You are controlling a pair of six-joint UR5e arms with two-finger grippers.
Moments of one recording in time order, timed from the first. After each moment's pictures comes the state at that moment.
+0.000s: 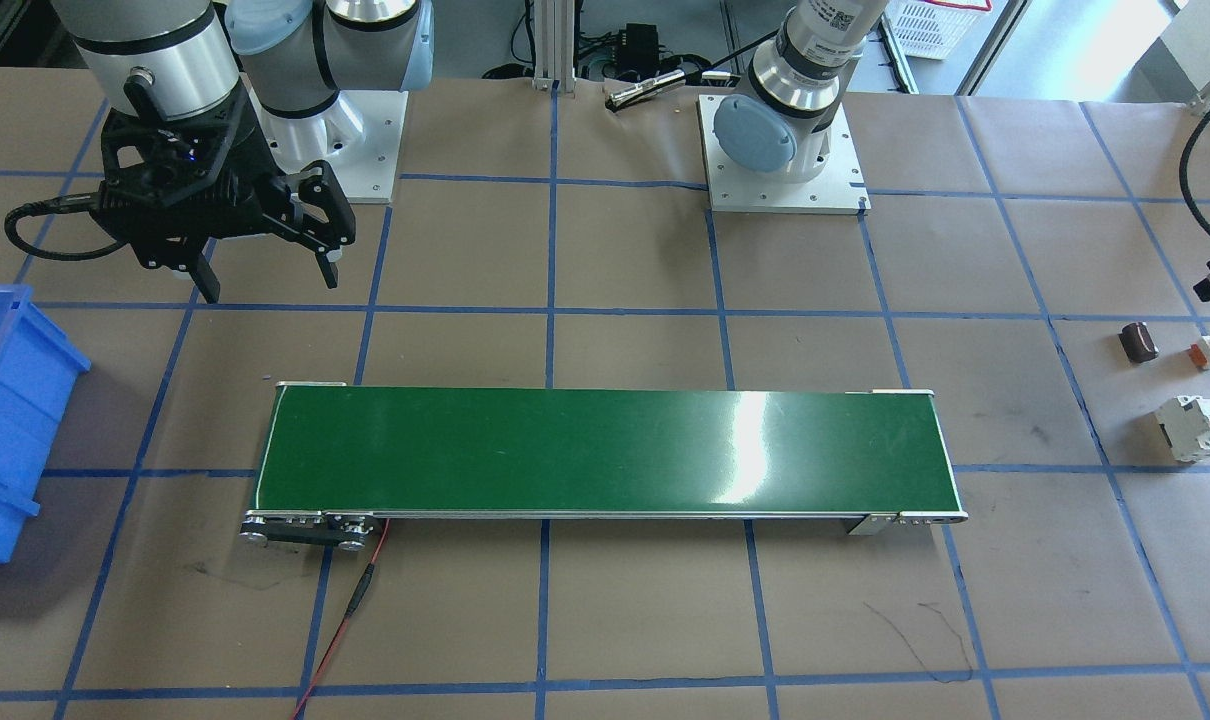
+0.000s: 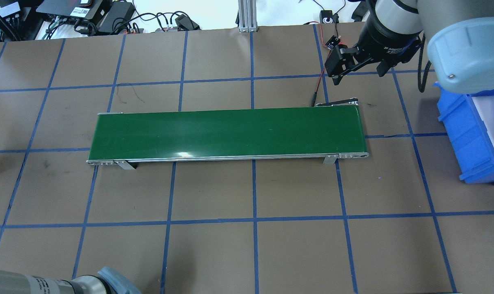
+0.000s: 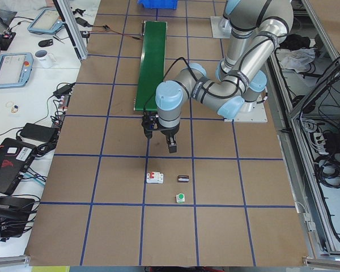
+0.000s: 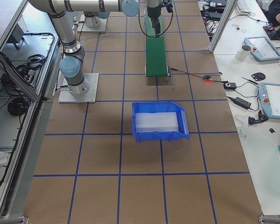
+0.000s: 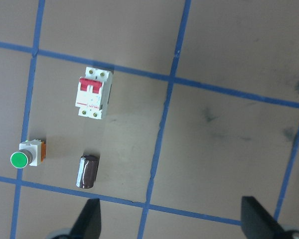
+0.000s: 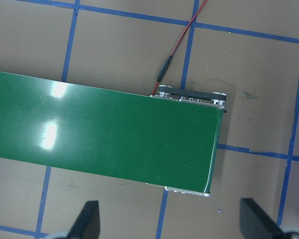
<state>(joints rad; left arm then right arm) -0.62 -1.79 -1.61 -1.33 1.63 0.79 1.60 -1.58 1.61 -1.76 -1.54 -0.14</state>
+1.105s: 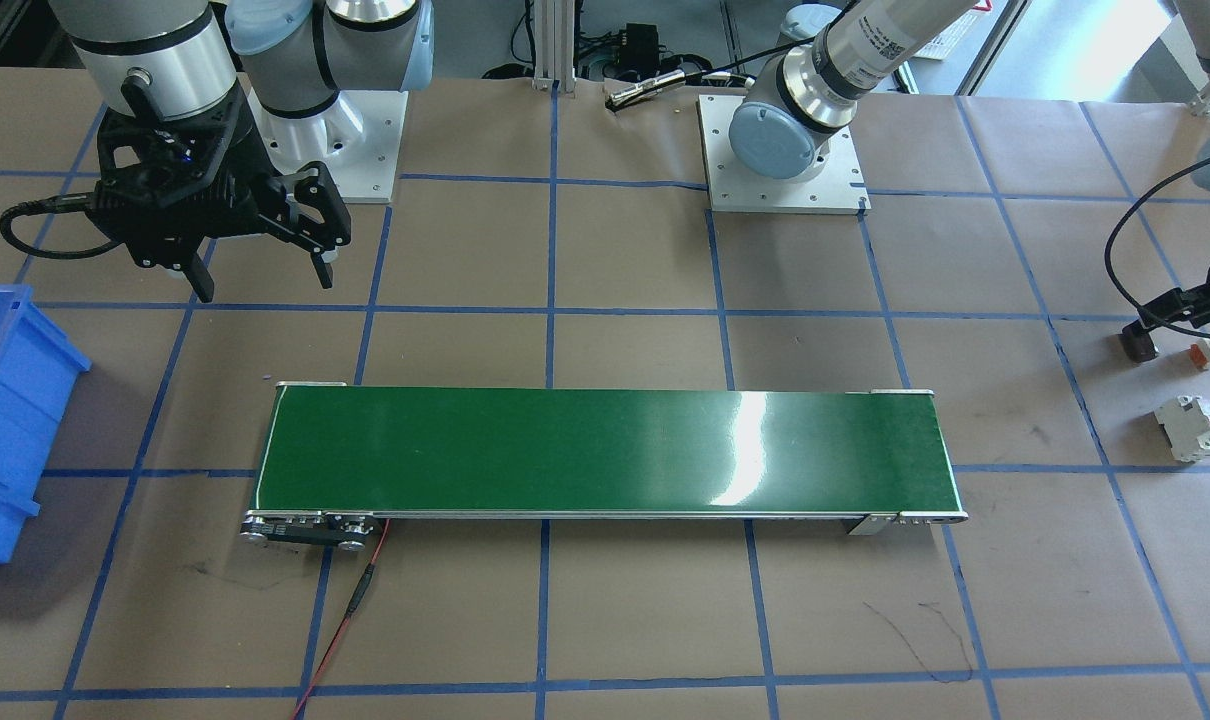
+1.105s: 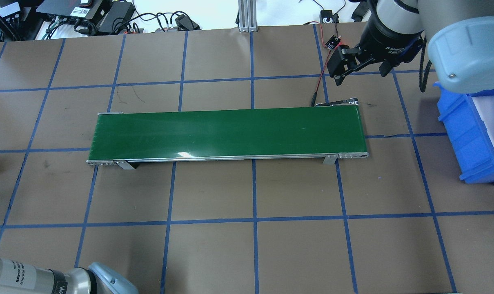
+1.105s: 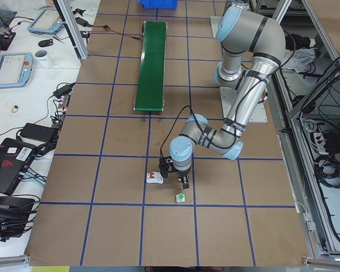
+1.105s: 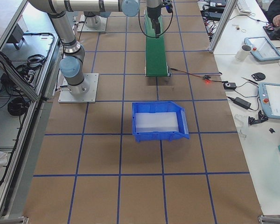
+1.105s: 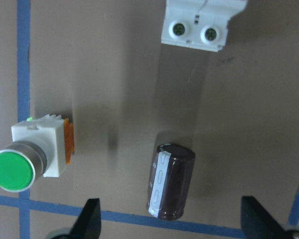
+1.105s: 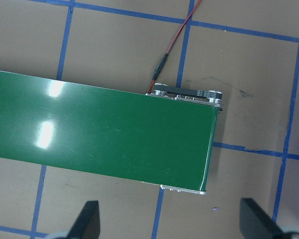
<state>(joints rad) -0.49 -2.00 -1.78 -0.96 1.67 0.92 1.60 -1.58 1.61 -1.76 -1.56 -0.14</state>
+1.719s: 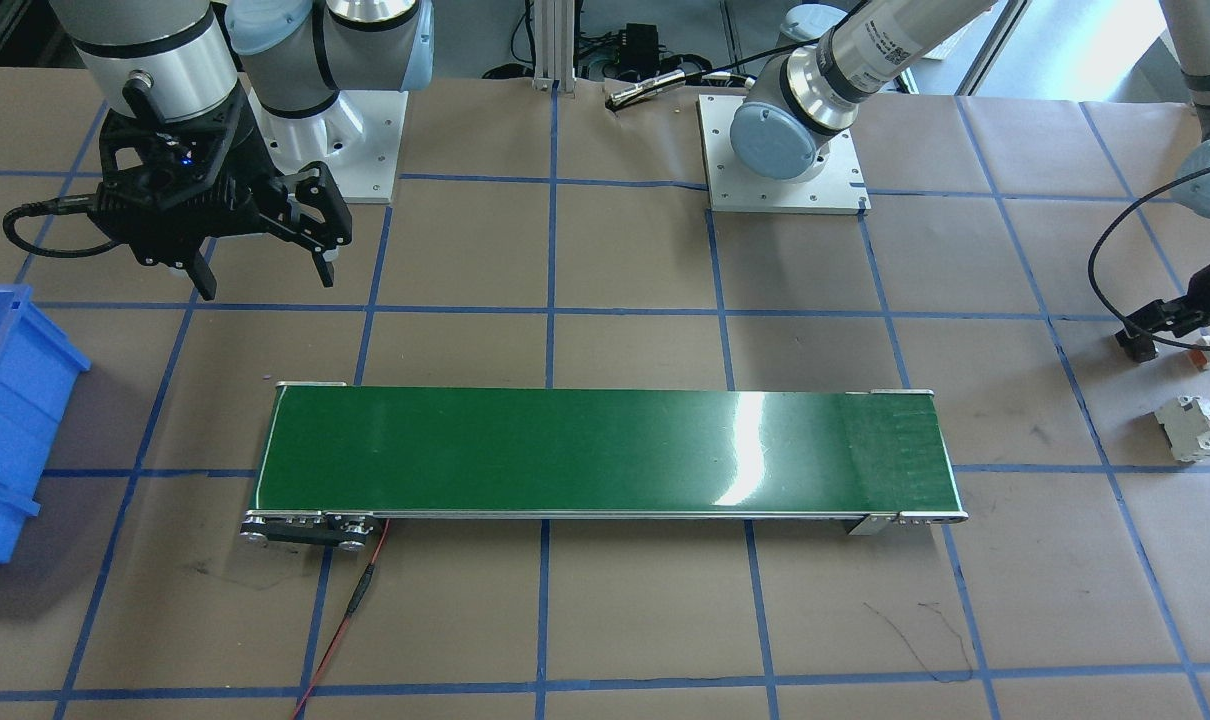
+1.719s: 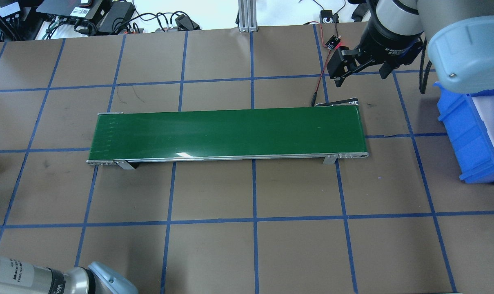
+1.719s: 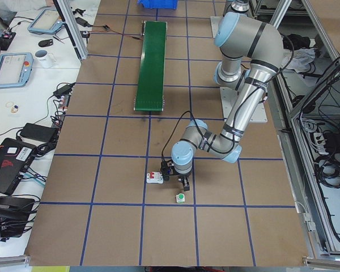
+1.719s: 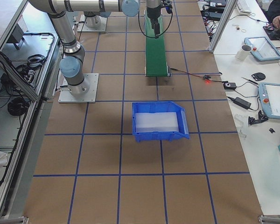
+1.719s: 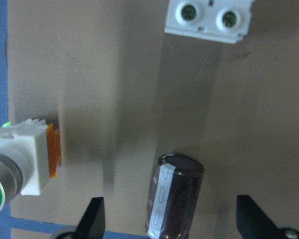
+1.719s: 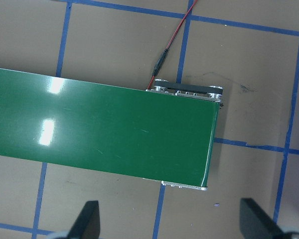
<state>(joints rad) -0.49 -2.04 -1.80 -0.90 1.67 0.92 1.60 -1.58 1.61 -1.75 -1.56 -0.13</state>
